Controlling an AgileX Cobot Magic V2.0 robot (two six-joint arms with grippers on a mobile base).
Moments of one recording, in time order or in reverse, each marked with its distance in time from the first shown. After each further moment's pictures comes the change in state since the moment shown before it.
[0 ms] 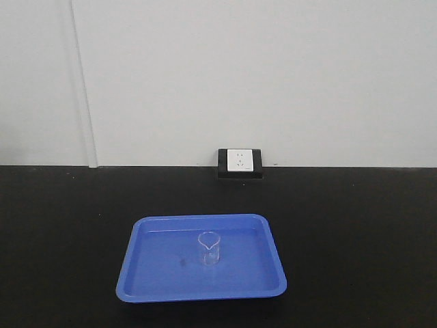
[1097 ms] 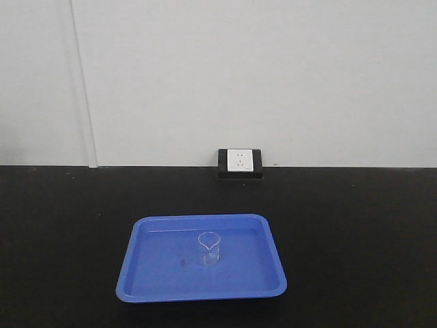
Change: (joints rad) left arm 0.000 0.000 0.000 0.000 0.000 0.000; right arm 0.000 0.310 -0.257 -0.035 -0.390 -0.114
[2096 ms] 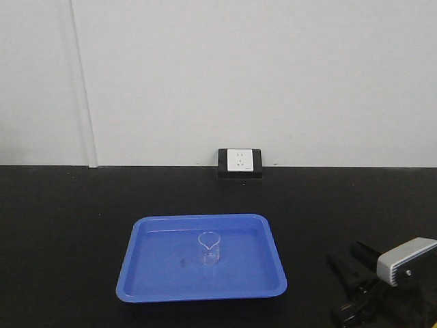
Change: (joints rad) left arm 0.000 0.000 0.000 0.000 0.000 0.000; right arm 0.000 1.132 -0.254 -0.339 -0.644 0.097
